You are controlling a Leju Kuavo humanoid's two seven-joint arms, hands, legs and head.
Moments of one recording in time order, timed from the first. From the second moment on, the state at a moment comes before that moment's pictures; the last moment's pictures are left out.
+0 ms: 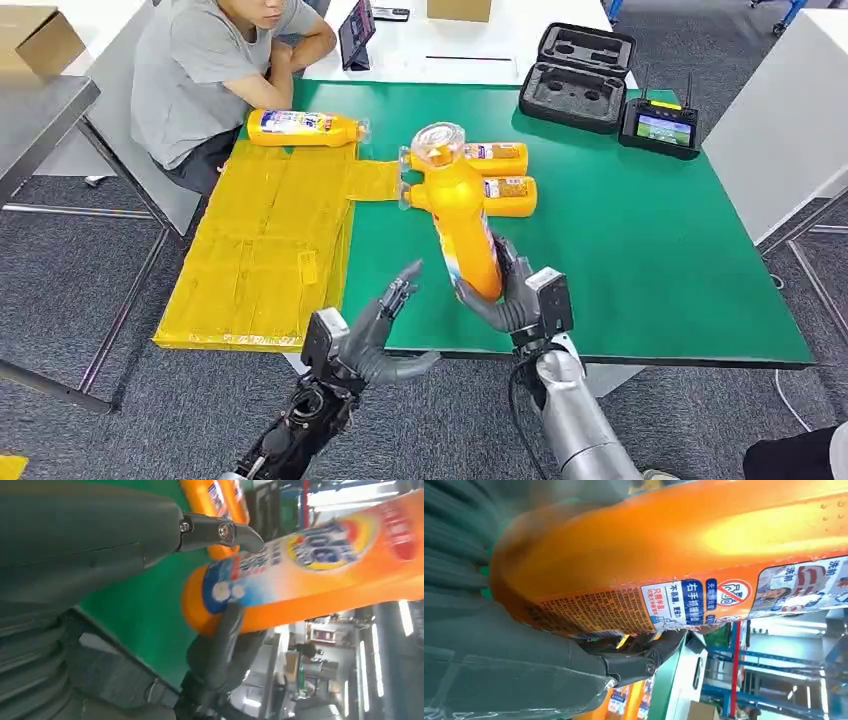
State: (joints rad) left arm -0.32 -0.34 -0.44 -0.86 0.10 -0.40 -0.70; right arm -0.32 0.12 0.11 -0.76 0.11 0.13 -0.70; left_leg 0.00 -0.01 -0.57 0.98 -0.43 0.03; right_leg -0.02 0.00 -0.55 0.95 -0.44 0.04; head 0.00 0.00
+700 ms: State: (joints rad) left arm -0.33 -0.33 -0.38 -0.86 0.14 -0.36 -0.70; right arm -0.24 0.10 0.31 -0.86 0.16 -0.08 -0.70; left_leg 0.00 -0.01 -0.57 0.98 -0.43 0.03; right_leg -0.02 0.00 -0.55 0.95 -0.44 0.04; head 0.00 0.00
